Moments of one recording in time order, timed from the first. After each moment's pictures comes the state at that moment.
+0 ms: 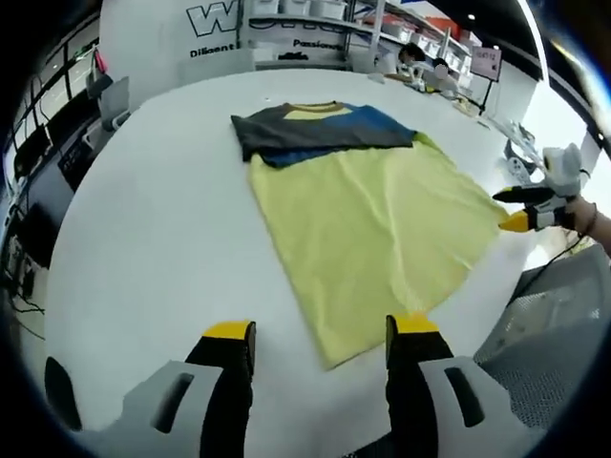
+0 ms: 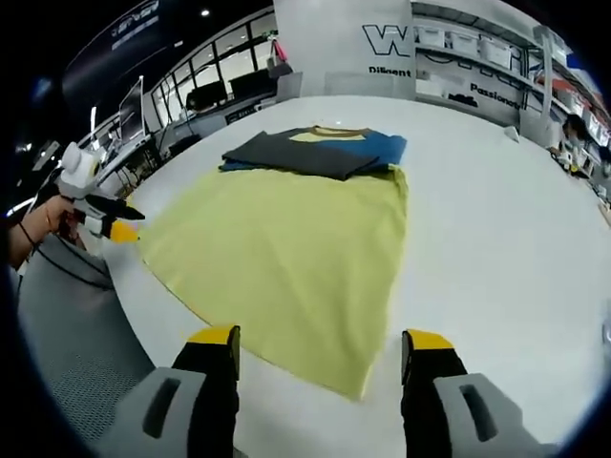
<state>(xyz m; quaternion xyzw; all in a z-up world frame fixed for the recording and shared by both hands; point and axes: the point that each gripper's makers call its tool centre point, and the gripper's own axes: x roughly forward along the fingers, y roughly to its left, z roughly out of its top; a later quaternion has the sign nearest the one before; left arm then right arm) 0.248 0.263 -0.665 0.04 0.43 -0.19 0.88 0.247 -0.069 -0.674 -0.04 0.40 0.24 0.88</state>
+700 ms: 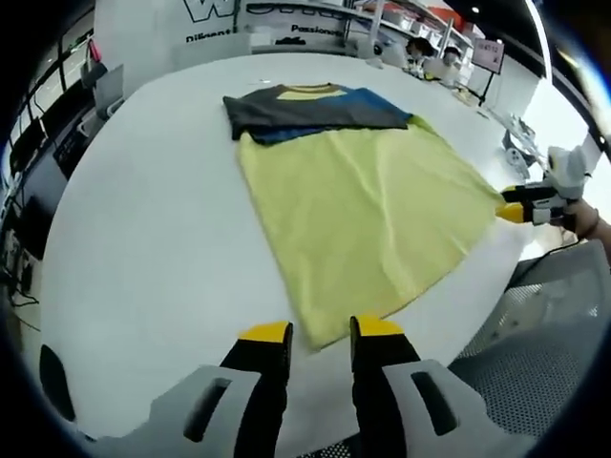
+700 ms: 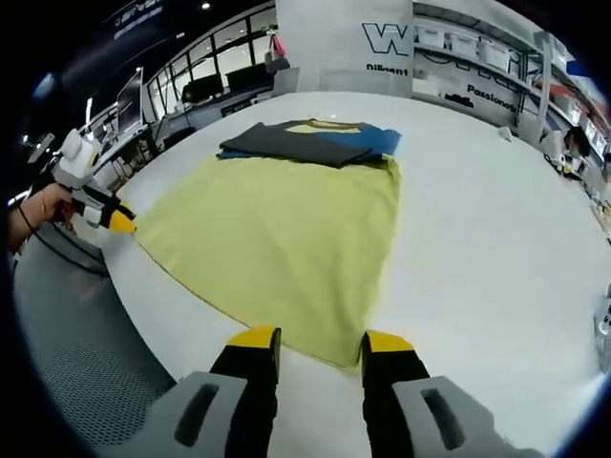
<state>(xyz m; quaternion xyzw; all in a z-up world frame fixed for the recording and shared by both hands) 0.229 0.257 -0.677 0.04 0.47 -0.19 0.86 0.229 -0.079 -0.680 -0.06 0.41 0.22 0.88</state>
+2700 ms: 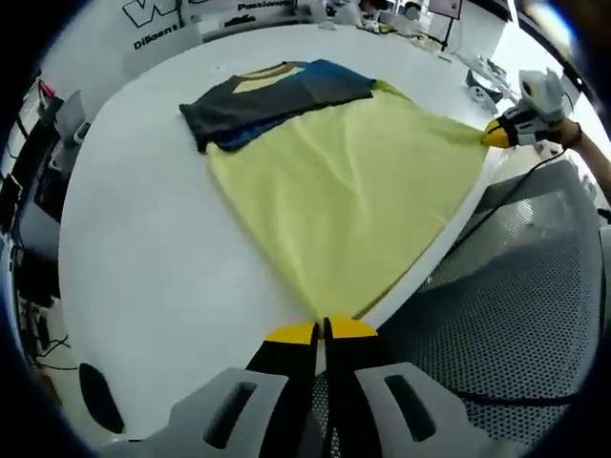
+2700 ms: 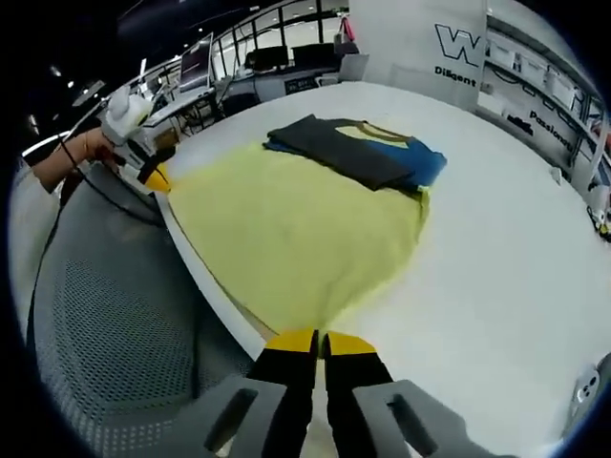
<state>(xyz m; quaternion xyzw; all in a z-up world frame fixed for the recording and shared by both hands) 0.175 0.283 -0.655 0.14 0.52 -0.26 0.80 0.187 -0.056 -0.640 -0.13 0.42 0.34 0.83</state>
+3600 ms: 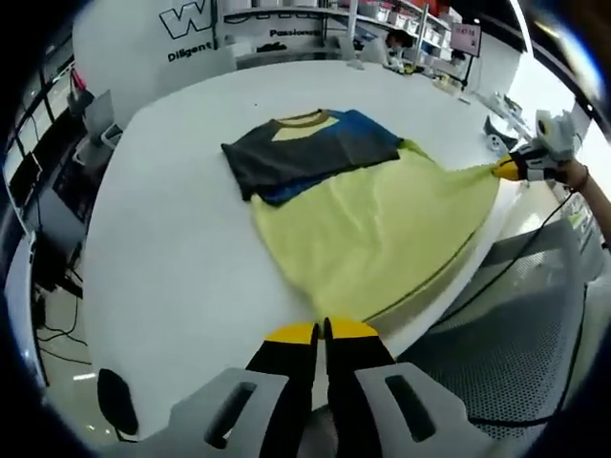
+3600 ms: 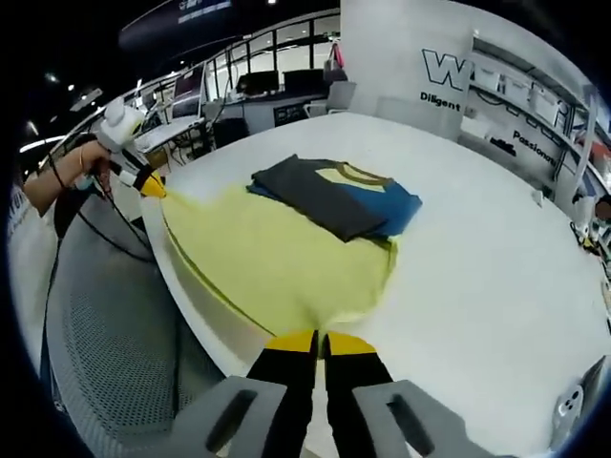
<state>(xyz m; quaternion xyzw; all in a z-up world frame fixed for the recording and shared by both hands) 0.201 0.292 -0.620 0.10 0.48 -0.22 0.84 0.208 -0.057 -0.610 -0.13 0.39 0.33 0.85</state>
